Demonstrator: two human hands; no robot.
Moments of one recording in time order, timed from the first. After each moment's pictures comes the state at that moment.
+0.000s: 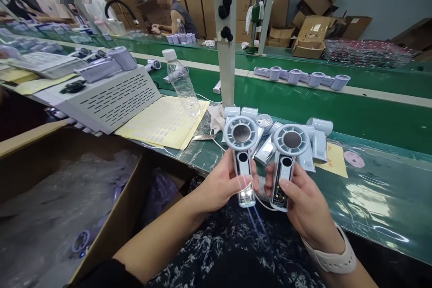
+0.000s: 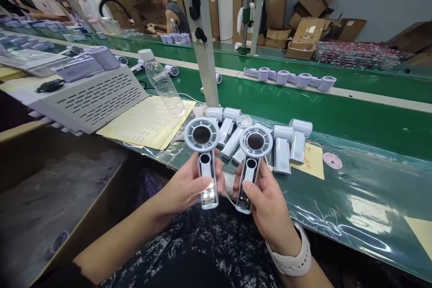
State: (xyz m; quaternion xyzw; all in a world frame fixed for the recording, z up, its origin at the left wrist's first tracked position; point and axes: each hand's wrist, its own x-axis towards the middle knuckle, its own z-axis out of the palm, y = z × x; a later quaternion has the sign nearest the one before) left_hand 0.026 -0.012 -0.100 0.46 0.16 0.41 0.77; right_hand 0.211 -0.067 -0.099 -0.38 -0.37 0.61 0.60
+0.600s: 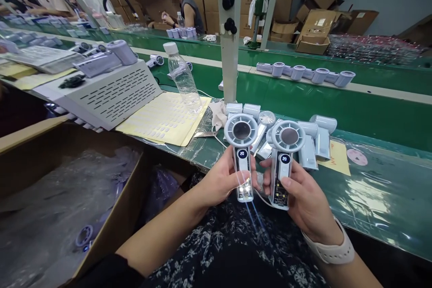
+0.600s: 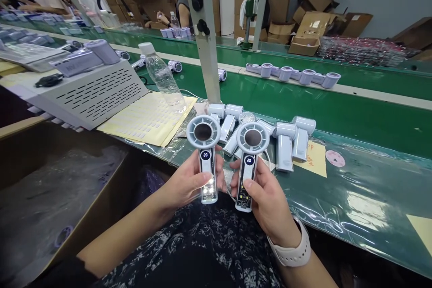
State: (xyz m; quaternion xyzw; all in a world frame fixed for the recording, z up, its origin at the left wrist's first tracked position) left_hand 0.021 -0.010 -0.104 0.45 0.17 0.42 0.77; right_hand 0.208 -0.064 -0.094 -0.37 -0.38 0.64 0.56
